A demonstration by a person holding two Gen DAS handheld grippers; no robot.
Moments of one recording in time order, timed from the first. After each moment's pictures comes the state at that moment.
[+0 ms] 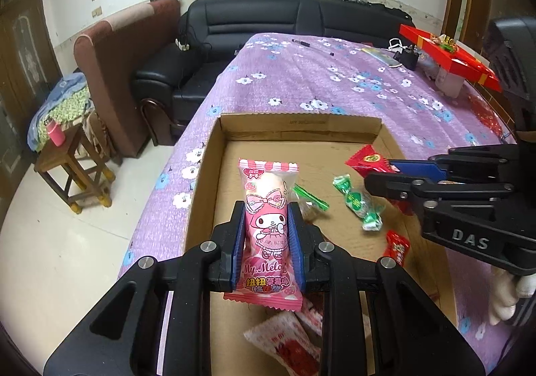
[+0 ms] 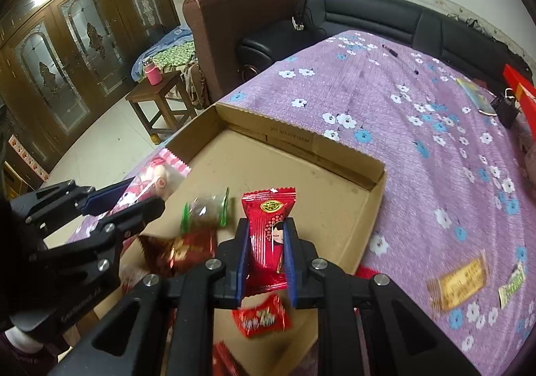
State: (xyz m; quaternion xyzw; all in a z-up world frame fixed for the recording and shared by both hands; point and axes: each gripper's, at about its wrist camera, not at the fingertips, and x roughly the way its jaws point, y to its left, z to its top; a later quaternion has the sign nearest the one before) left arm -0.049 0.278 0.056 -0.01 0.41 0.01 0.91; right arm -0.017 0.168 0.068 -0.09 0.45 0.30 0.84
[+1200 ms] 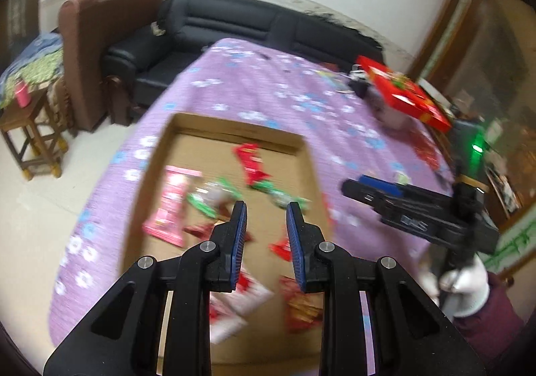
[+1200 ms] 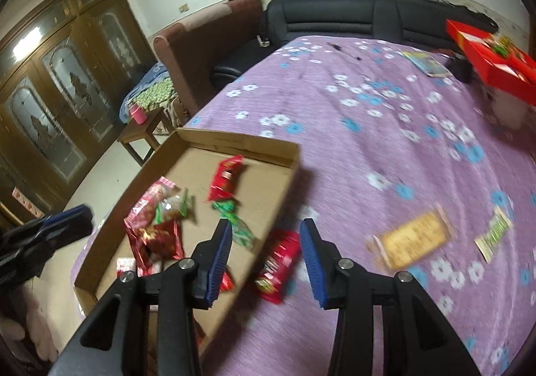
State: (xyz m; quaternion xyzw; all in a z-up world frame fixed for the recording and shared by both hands) left arm -0.094 0.250 0.104 -0.13 0.39 -0.08 0.91; right arm -0.028 0.068 0.083 0.01 0.43 0.26 0.86
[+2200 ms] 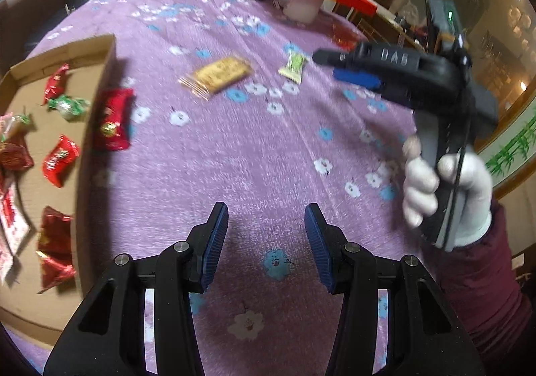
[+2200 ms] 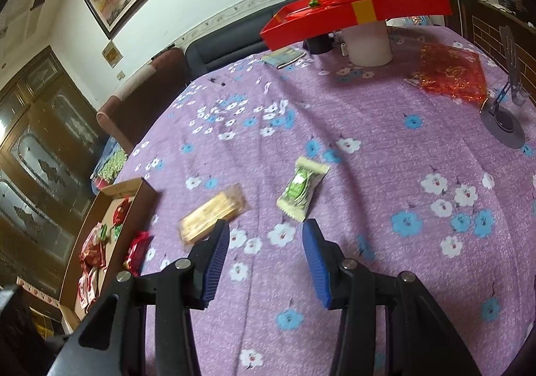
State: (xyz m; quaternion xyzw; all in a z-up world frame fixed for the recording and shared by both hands) left arm -0.103 0.045 0.028 -0.06 0.49 -0.20 0.85; right arm -0.022 -0.147 0.061 0.15 0.40 0.16 0.89
